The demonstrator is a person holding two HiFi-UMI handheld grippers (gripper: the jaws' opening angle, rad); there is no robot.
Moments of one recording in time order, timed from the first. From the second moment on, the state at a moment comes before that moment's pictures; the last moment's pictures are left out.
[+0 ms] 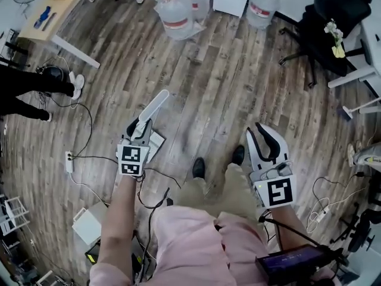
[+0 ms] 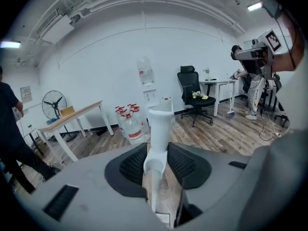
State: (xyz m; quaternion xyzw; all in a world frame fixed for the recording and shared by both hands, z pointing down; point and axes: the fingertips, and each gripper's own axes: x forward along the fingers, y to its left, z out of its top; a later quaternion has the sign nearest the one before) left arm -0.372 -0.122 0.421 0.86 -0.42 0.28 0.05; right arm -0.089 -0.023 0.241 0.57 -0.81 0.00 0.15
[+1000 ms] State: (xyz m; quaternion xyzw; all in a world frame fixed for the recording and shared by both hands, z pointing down) left arm -0.546 -0.051 0.417 0.76 -0.60 0.20 0.13; right arm -0.193 -0.028 0.204 0.50 -0.85 -0.03 0.15
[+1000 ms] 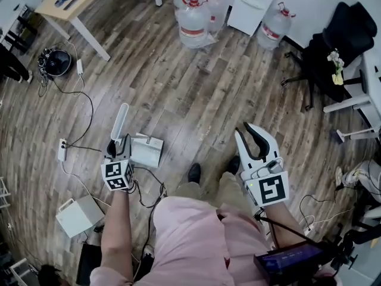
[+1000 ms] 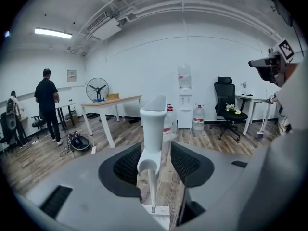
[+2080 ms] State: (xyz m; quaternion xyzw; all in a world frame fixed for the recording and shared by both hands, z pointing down) left arm -0.602 0.017 0.442 0.69 -0.68 0.18 0.19; right arm -0.244 -0.025 0.213 0.44 -0.88 -0.02 0.16
